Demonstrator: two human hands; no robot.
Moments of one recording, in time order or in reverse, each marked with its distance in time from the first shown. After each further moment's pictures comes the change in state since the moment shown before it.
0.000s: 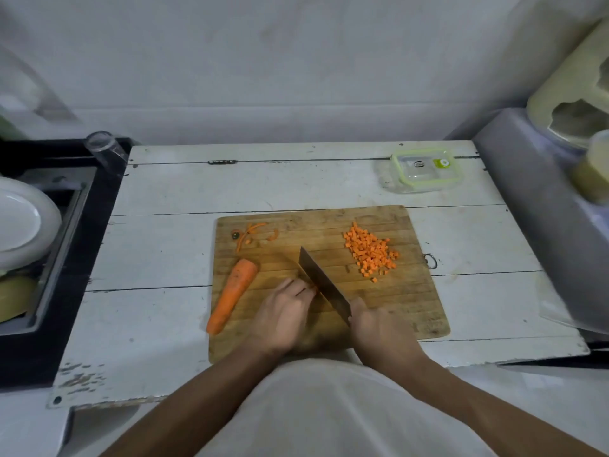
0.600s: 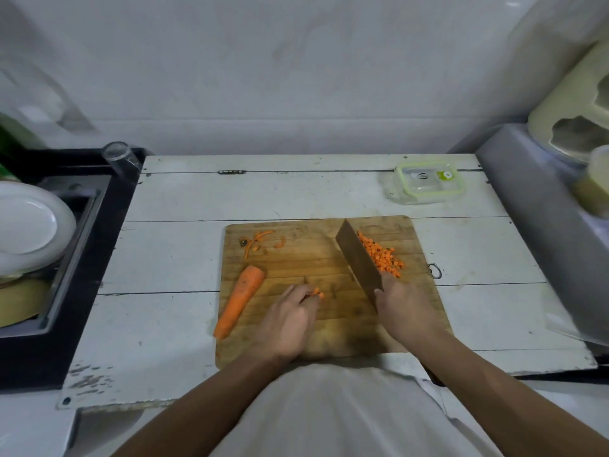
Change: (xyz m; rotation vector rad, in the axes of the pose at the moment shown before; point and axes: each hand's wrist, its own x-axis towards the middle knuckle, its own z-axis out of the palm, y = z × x) left_hand -0.006 -0.001 0.004 -0.110 0.007 -0.124; right_hand 0.031 0.028 -0.025 0.098 0.177 0.113
